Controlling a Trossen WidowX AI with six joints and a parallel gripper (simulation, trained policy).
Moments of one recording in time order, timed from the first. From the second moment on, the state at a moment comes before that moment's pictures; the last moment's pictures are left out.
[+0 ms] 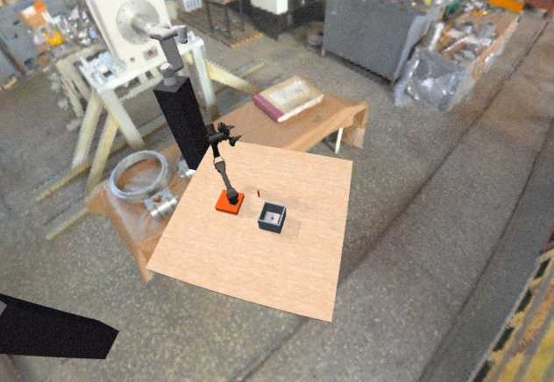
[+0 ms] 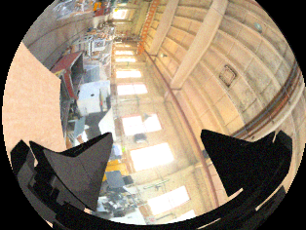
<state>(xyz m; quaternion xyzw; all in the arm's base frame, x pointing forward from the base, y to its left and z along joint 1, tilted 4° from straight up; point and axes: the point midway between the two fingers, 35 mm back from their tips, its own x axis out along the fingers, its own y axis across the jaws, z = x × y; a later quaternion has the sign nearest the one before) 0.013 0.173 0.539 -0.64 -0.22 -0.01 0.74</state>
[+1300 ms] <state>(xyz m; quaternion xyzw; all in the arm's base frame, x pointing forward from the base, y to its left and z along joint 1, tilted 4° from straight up) 0.140 0.028 0.469 -0.11 0.04 0.08 0.99</state>
